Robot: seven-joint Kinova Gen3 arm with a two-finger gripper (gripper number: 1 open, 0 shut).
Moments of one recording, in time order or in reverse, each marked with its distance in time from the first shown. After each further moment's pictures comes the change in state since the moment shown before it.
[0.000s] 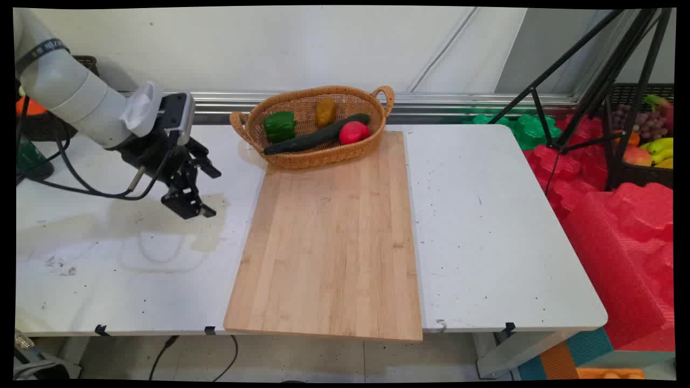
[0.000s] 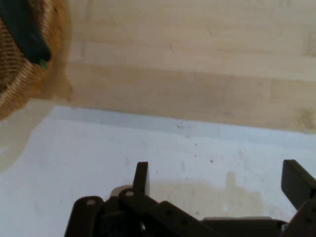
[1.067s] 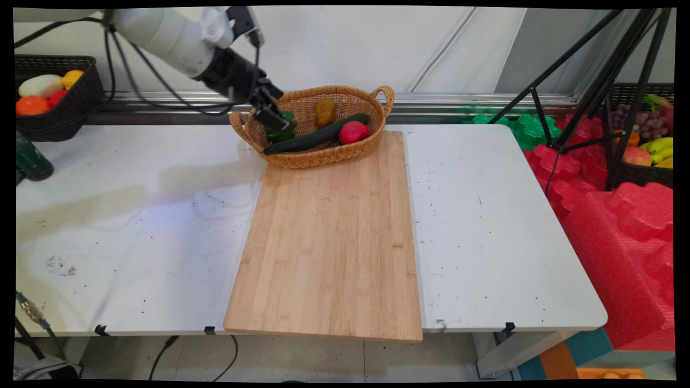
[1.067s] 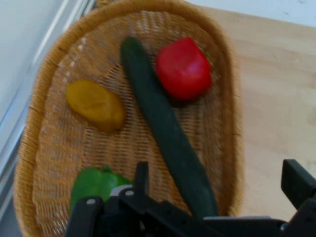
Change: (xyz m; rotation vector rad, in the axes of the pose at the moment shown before) arm 0.103 -0.094 0.009 0.200 0.245 -0.207
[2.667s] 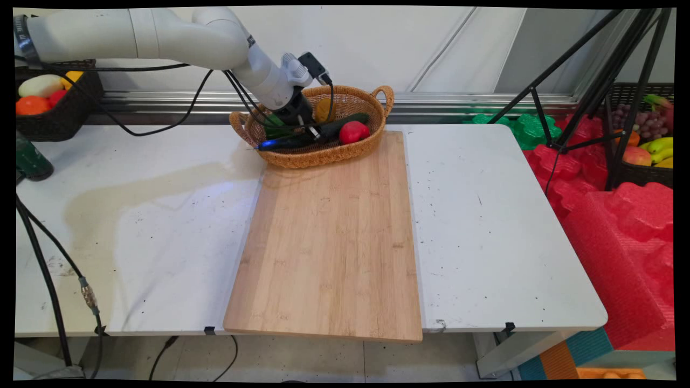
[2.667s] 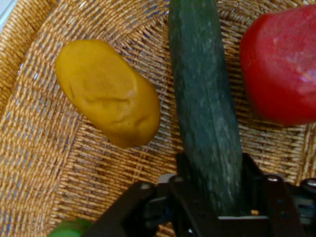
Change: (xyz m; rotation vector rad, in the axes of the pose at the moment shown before) arm 0.019 -0.026 0.184 0.072 -0.158 -0.207
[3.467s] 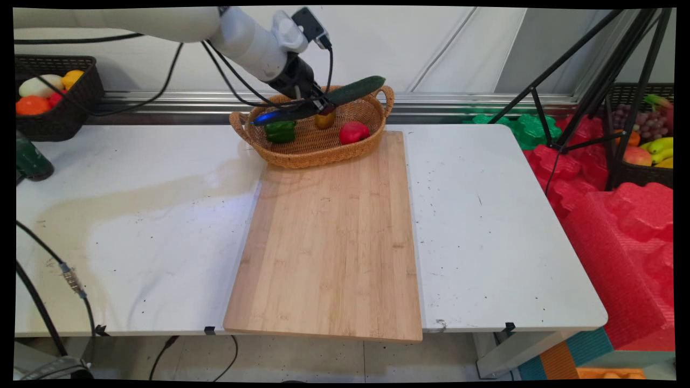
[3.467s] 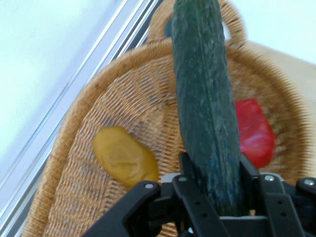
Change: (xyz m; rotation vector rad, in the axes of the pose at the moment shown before) arm 0.023 0.029 -0.094 0.063 0.158 0.090
